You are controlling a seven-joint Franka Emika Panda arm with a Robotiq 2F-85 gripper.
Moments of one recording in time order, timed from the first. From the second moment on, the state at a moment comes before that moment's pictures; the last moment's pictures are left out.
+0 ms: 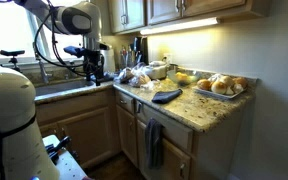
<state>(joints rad) 0.16 -0.62 0.13 -2.69 0.25 2.07 0.14</state>
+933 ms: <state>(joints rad) 0.13 -0.59 0.12 -2.67 0.14 2.07 0.08</state>
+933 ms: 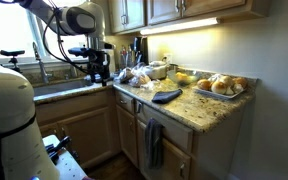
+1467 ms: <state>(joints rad) 0.05 -0.36 -0.03 -2.52 0.02 2.16 -0.23</state>
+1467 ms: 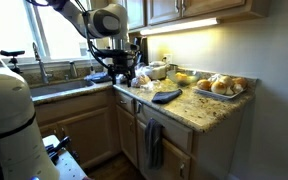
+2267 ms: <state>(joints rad) 0.05 -0.13 -0.08 -2.37 0.02 2.30 -0.36</state>
